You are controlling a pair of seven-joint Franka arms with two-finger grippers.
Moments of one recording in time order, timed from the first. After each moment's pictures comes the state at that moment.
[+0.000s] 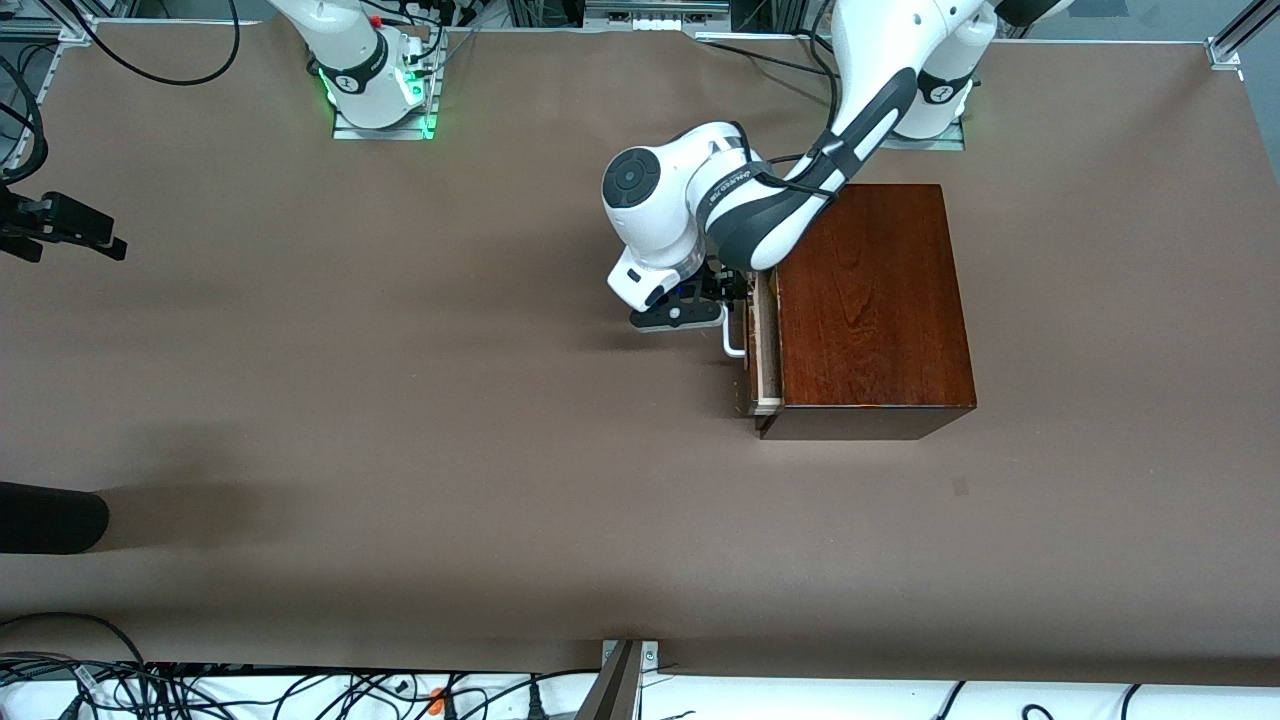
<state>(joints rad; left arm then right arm) -0.40 0.67 -0.51 -1.55 0.51 1.88 -1.08 -0.09 0.04 -0.05 -1.62 0.02 1.61 -0.17</state>
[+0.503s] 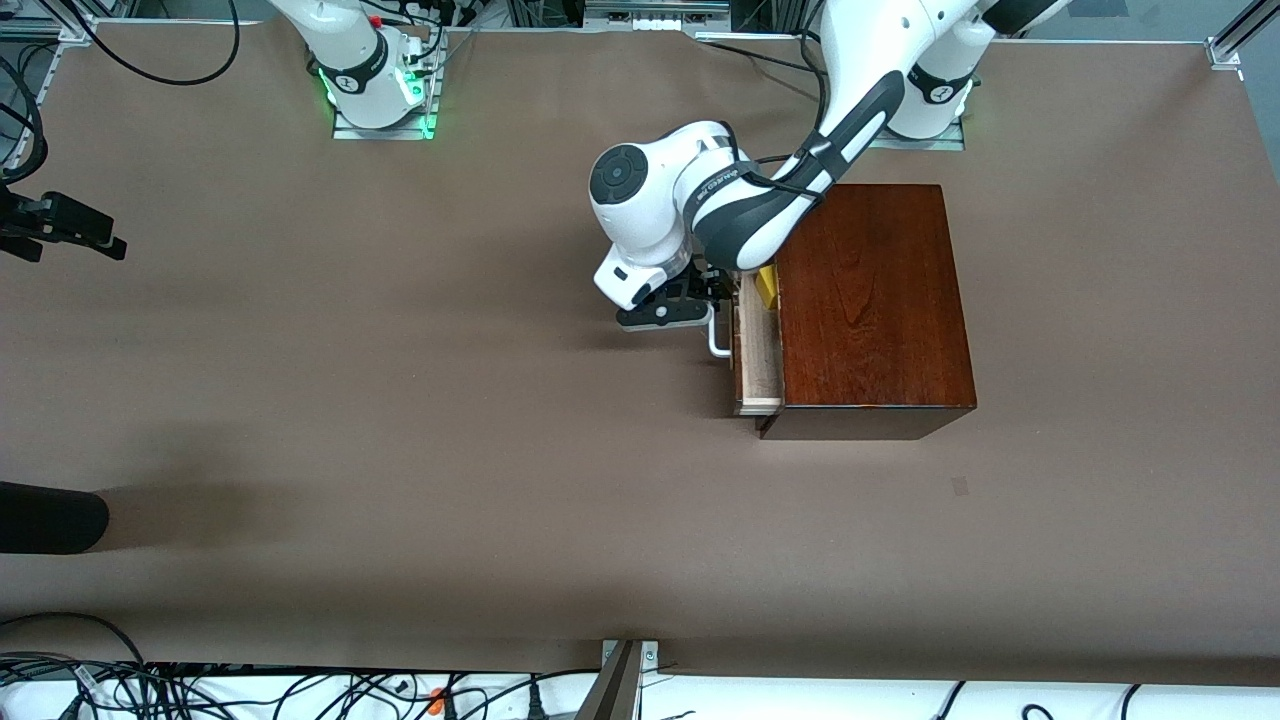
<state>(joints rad) -0.43 0.70 -0.51 -1.48 0.51 1.89 -1.10 -0.09 0.04 -0.05 -1.62 0.02 1.61 -0.17</state>
